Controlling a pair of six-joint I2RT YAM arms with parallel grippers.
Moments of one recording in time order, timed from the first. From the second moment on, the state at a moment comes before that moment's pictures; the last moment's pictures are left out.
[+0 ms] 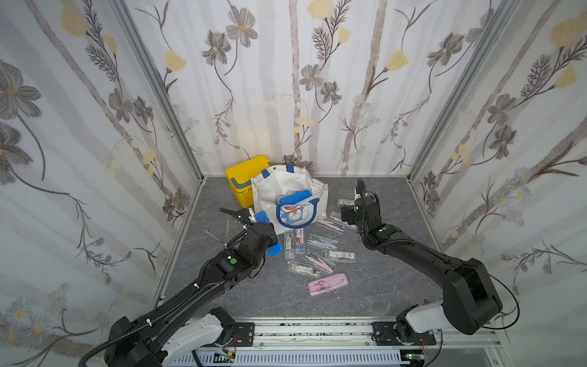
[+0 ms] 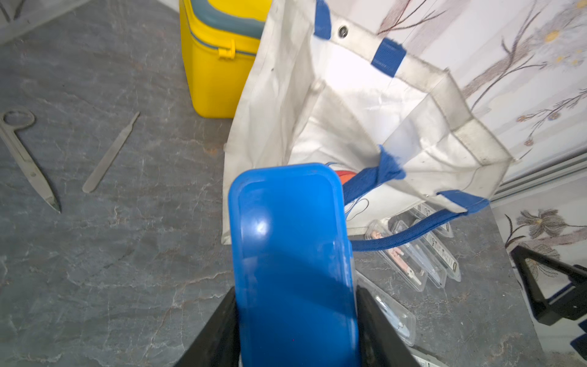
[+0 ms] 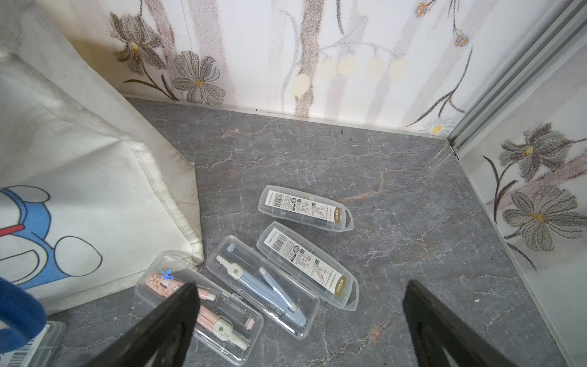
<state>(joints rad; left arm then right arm) -0.70 0.99 0.80 -0.38 -0.50 -0.85 0.50 1.45 0.91 0.04 0.47 0.12</state>
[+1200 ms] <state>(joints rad) -0.46 1.79 1.56 -0.02 -0.52 -0.02 0.49 1.34 0.82 0.03 0.47 0.15</state>
